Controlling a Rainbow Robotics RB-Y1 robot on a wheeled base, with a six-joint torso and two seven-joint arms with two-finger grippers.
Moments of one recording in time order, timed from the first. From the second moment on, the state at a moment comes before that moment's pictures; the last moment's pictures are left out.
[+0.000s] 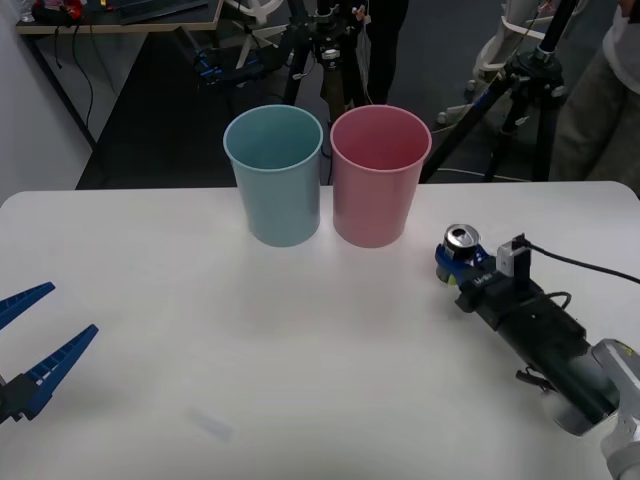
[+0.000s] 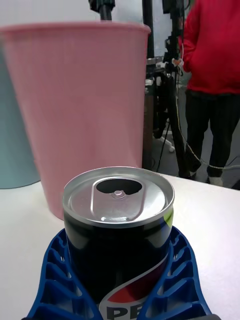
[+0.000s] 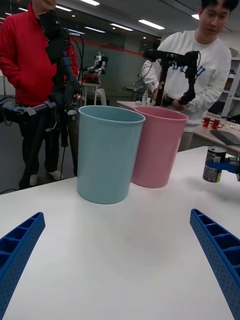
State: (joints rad) right arm -0.15 -0.32 -0.01 -1.16 0.82 -0.63 0.57; left arm 0.35 0.40 0.52 -1.66 -0.96 -1.22 0.00
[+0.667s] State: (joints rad) right arm 0.14 -0.37 -0.01 -1.81 0.99 -0.47 0.16; left arm 0.35 0.40 0.52 -1.66 -0.96 -1.22 0.00
